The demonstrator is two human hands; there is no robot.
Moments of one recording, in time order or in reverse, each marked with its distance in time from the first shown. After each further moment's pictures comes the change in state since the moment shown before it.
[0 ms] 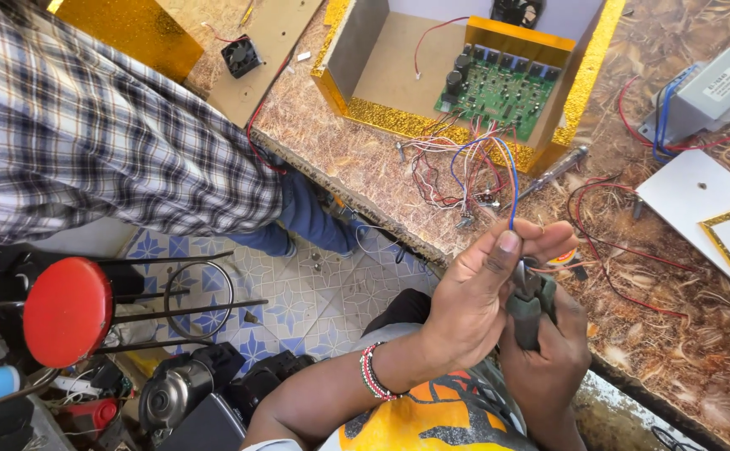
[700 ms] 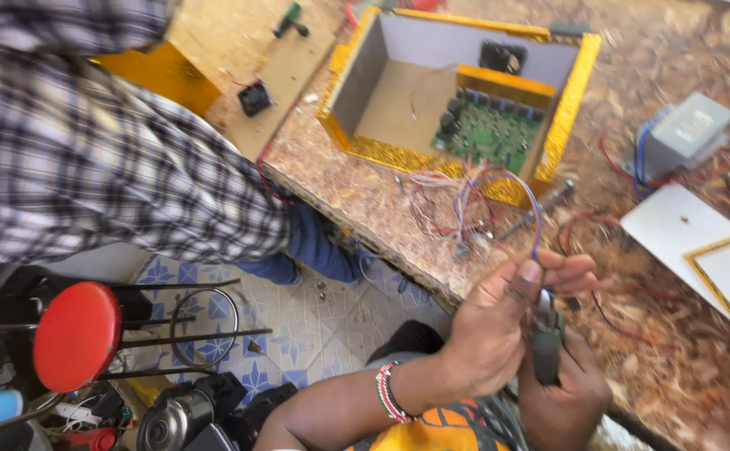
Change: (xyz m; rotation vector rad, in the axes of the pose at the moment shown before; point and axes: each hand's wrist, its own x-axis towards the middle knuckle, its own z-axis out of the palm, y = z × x) left_hand 0.010 -0.020 0.017 0.052 -0.044 0.001; right_hand -0.007 0.024 -0.010 -0.011 0.074 0.060
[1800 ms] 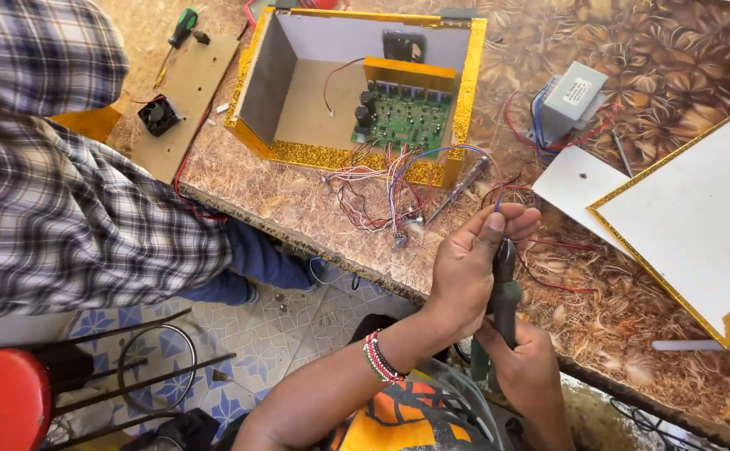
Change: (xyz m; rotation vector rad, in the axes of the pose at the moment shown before) left_hand 0.053 -0.044 -0.012 0.231 0.123 -0.066; right_hand -0.008 0.042 -0.021 0.460 -0.432 0.671
